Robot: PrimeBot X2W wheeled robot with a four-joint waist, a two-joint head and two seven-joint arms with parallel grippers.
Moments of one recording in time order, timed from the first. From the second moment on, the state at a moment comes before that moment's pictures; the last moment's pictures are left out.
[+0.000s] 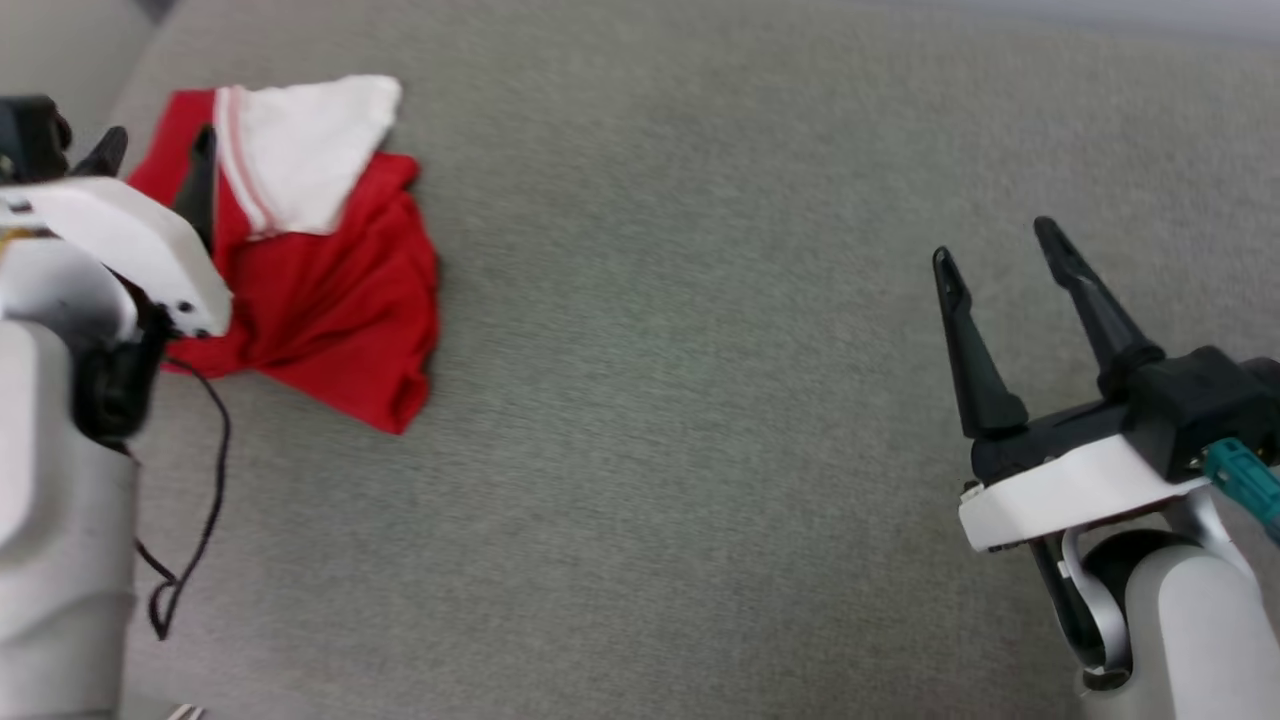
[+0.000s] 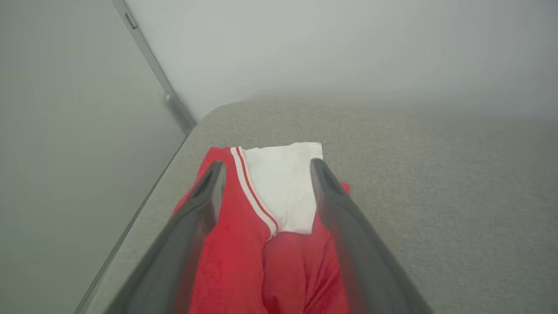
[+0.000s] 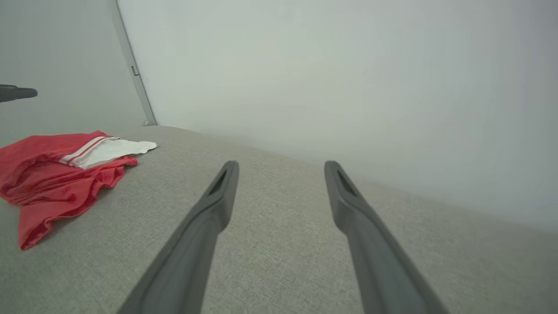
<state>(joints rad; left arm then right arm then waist) -0.70 0.40 -0.01 0.40 -0.37 -0.08 0.28 -0.25 -0.05 0.10 -0.17 0.00 0.13 0.03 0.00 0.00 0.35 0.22</state>
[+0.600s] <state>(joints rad) -0.87 0.54 0.05 0.75 -0.56 -0.10 0.75 -0.32 -0.05 0.08 -0.16 0.02 0.13 -0.01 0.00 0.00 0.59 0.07</state>
